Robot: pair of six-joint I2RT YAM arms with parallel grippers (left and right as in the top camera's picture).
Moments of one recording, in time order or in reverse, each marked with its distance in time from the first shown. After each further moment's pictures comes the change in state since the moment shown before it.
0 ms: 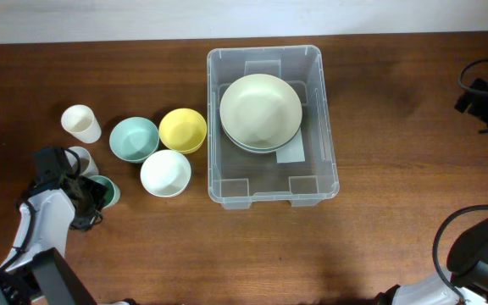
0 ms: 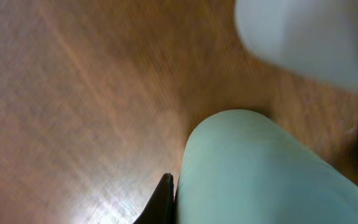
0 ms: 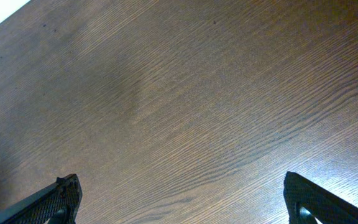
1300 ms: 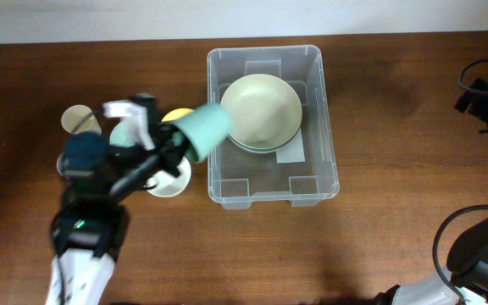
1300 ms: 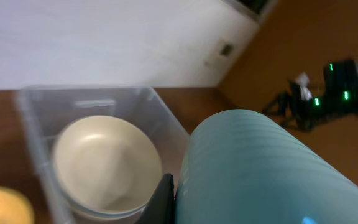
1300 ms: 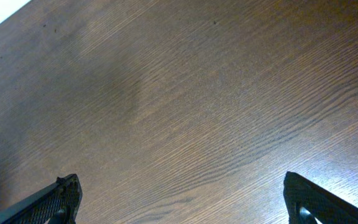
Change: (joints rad) left arm -0.530 -0.505 0.017 0.610 0.648 0.338; right arm 0.000 0.000 0.000 0.000 0.000 0.000
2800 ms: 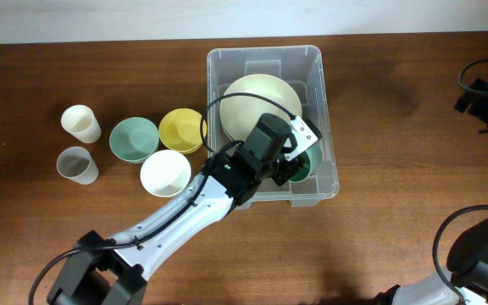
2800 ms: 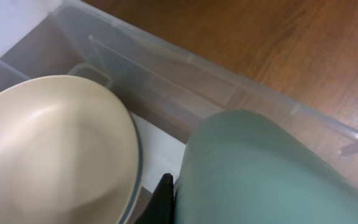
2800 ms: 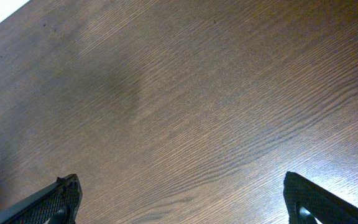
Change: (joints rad) left arm -0.643 0.651 0.332 -0.157 -0.591 0.590; right arm 0.000 0.000 0.000 -0.002 0.000 0.000
